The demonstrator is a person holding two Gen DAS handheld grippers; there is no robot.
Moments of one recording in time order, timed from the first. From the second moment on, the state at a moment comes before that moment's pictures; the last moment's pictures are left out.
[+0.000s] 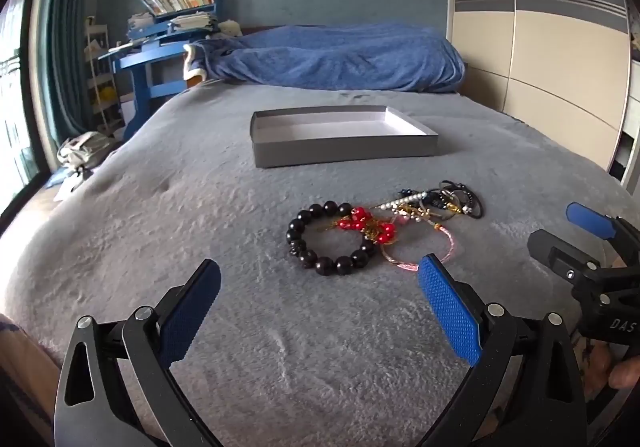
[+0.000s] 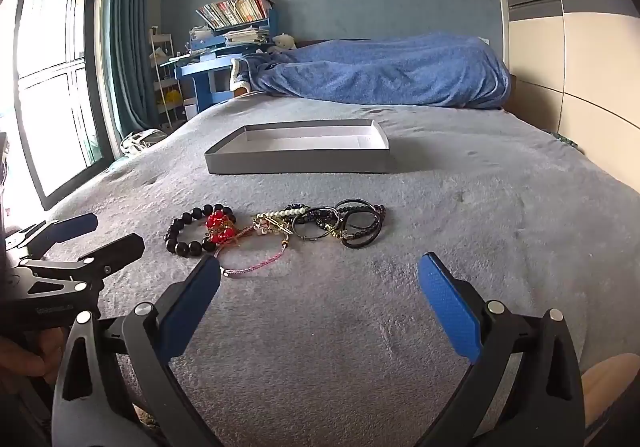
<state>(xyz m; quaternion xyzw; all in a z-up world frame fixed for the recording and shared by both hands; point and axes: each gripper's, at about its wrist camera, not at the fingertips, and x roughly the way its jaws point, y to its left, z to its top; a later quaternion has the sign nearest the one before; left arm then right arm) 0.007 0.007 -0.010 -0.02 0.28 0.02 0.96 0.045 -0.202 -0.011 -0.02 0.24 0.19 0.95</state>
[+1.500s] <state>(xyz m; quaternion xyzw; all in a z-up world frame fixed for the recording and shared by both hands) 0.007 -0.001 -0.010 0.00 0.28 0.01 0.96 0.048 -0.200 -0.018 -0.02 0.26 0.19 0.95</state>
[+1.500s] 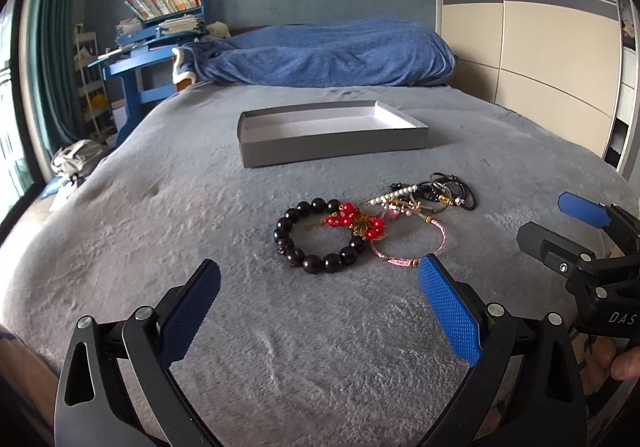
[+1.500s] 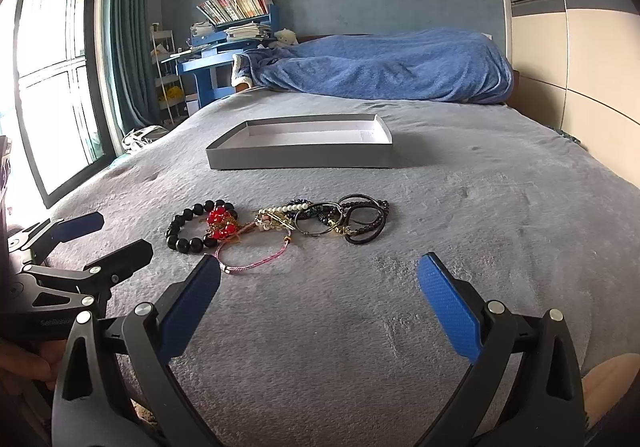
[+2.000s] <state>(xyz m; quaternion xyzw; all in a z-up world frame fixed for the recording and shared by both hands) 0.012 0.008 -0.010 -0.01 0.29 0.02 0.96 0.056 -0.204 -0.015 -0.01 0.27 0.18 0.95</state>
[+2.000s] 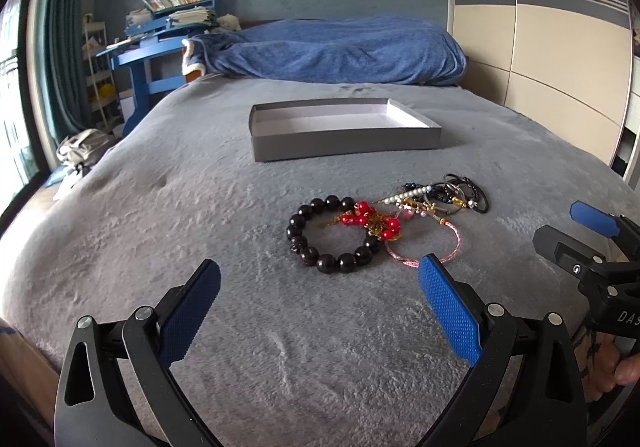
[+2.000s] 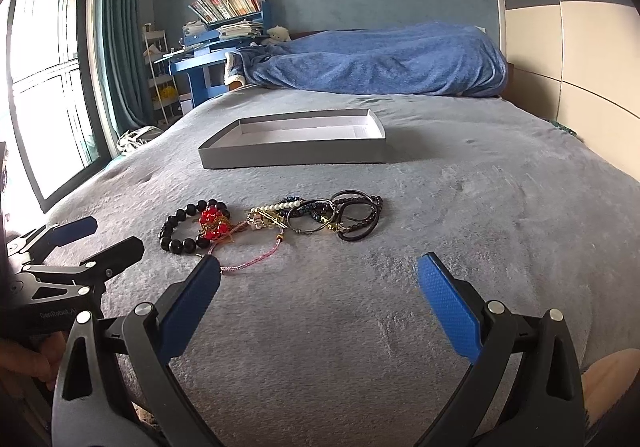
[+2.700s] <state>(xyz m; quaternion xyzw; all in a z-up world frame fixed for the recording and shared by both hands) 0.031 0.004 -0.009 0.00 0.29 0.00 0.96 0.070 -0.208 -0.012 0.01 0.28 0.17 0.95</state>
